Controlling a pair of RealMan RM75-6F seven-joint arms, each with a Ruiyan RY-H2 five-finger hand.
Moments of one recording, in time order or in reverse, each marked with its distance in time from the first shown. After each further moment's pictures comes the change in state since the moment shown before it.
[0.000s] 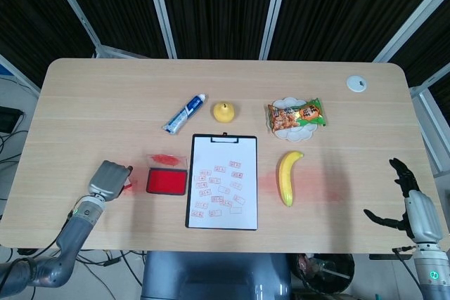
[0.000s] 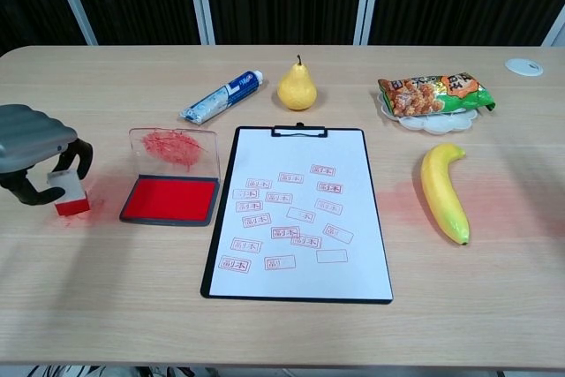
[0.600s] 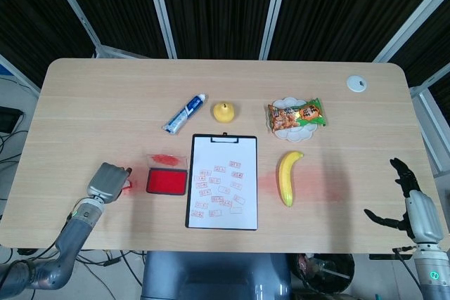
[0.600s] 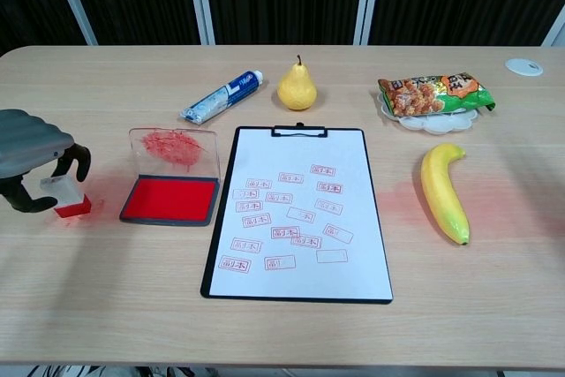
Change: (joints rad) left arm 0.003 0.008 0.012 -0.020 -0.021 0.007 0.029; right arm -0.002 0.000 0.001 -0.002 -0.001 0.005 0.000
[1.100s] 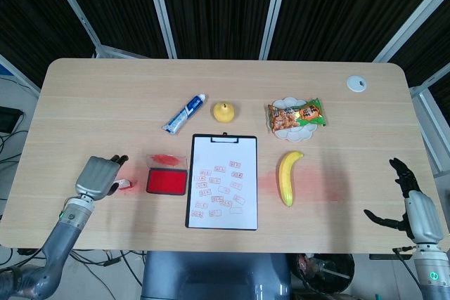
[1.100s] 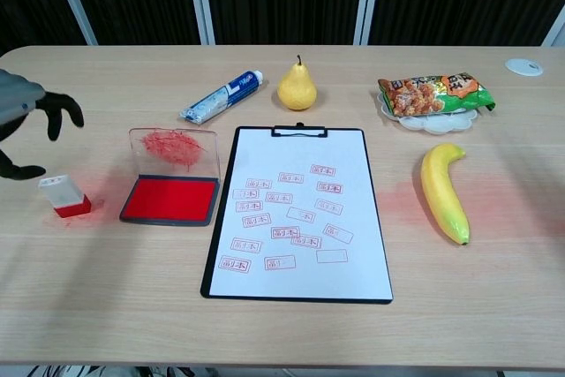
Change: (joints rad) left arm 0.074 0.092 -0.020 -0.092 0.194 0.177 -0.201; right arm -0.001 -0.005 -0.004 0.008 -0.014 0.009 -0.016
